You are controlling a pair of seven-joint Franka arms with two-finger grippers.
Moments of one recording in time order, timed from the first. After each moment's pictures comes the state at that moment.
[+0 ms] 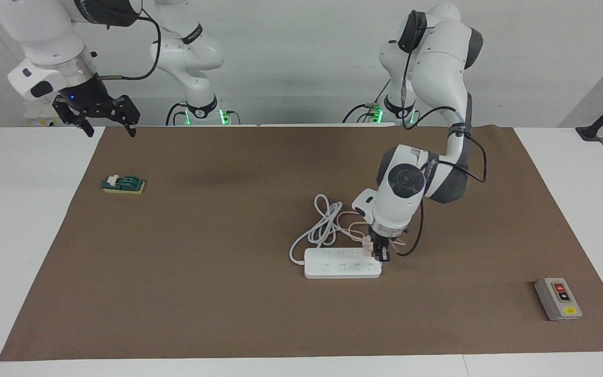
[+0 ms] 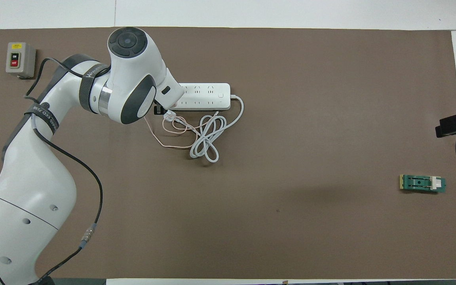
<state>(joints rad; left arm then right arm) -0.22 0.64 -0.26 -1.40 0.18 1.99 1.14 0.01 -0.05 -0.08 -1.60 -0.03 1.50 -0.07</state>
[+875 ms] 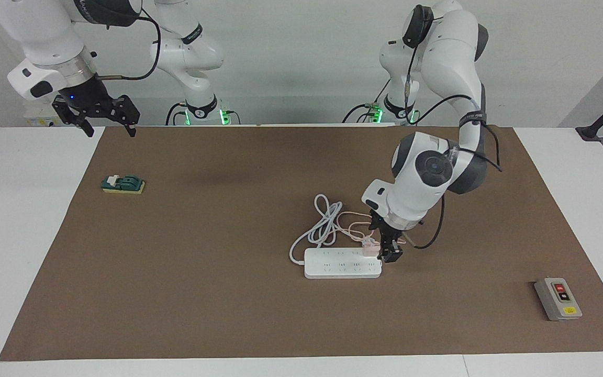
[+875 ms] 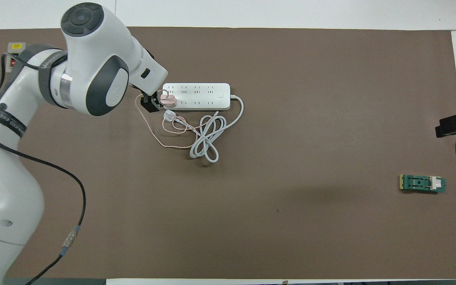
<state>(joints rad) -0.12 0.46 -0.29 -1.36 0.01 1.83 1.08 0.01 -0.05 -0.08 -1.60 -0.03 1.50 -0.07</state>
